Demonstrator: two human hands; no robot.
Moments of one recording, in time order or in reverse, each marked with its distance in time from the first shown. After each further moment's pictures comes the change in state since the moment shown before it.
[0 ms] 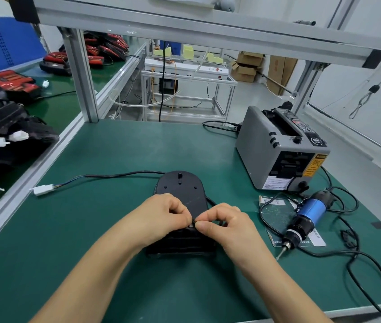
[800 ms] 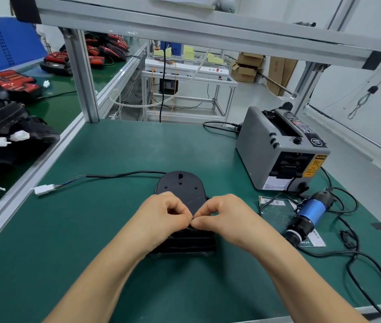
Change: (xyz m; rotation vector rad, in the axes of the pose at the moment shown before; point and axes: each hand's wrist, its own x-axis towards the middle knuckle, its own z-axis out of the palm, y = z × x) left_hand -0.002 -0.006 0.011 -0.121 0.146 0.033; right_hand 0.023 -0.026 -0.012 -0.408 -0.216 0.062
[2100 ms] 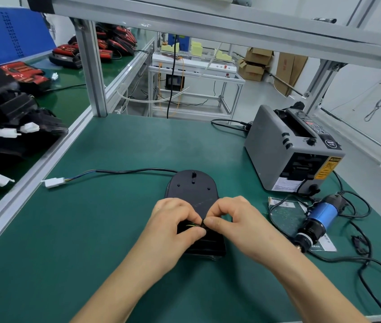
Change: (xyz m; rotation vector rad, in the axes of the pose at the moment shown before) left_hand -0.022 -0.021 0.014 0.098 0.094 0.233; right_hand -0.007 0.007 0.006 0.002 0.050 -0.119
